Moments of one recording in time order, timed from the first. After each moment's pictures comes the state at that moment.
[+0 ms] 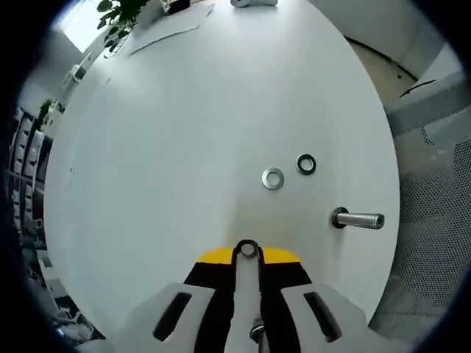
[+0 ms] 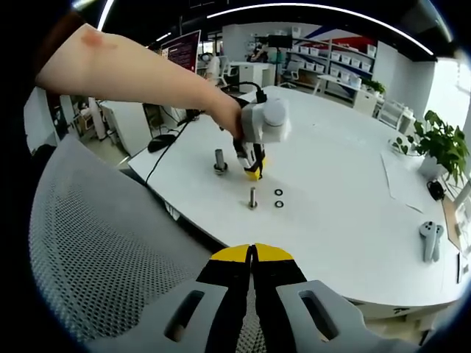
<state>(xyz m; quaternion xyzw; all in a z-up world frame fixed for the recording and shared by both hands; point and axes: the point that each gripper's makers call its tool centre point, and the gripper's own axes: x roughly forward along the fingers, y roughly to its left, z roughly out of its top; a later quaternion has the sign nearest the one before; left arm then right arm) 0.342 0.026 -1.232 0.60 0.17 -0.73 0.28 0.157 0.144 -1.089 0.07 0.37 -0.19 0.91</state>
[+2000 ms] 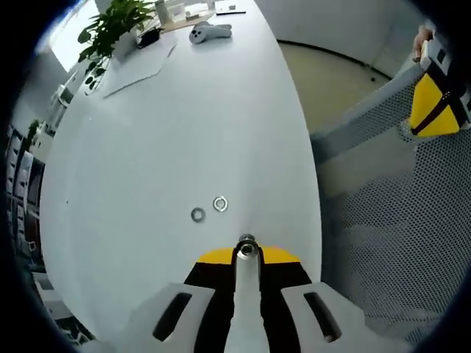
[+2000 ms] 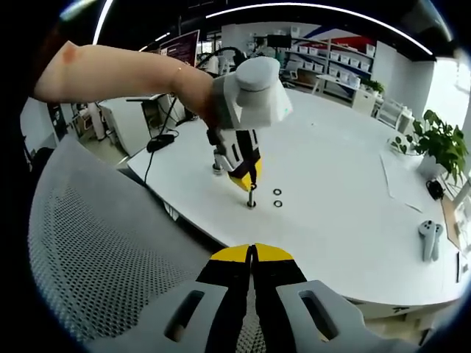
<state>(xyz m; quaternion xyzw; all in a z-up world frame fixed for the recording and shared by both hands) 0.274 0.075 -1.181 0.58 0.16 -0.76 0.23 0.156 0.143 -1.090 0.07 0.37 -0.19 0.90</state>
